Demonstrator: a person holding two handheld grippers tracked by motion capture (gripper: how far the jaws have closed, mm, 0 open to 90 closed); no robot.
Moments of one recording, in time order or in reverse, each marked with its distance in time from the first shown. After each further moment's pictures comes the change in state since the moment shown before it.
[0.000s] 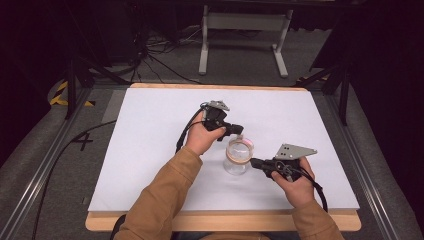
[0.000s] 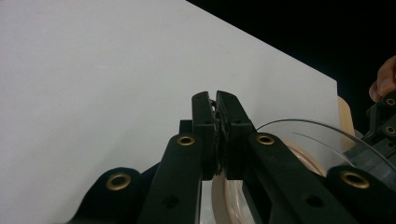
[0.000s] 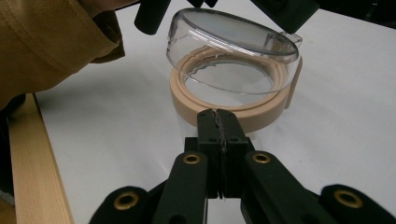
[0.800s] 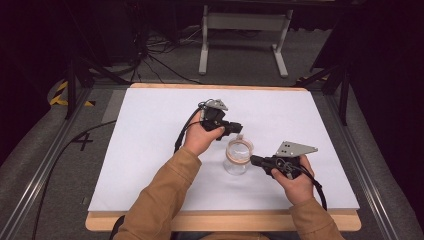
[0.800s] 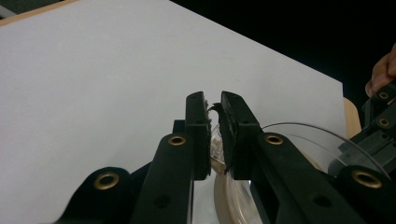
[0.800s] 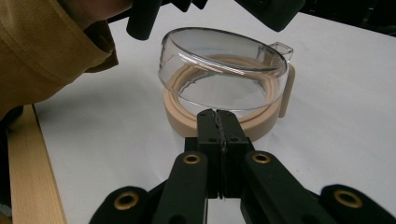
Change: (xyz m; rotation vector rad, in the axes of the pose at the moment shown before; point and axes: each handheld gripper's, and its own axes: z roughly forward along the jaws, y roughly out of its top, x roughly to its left) left arm -0.006 0.001 -0.011 -0.027 0.041 0.044; right arm -0.003 0.004 0.000 -0.024 0.000 0.013
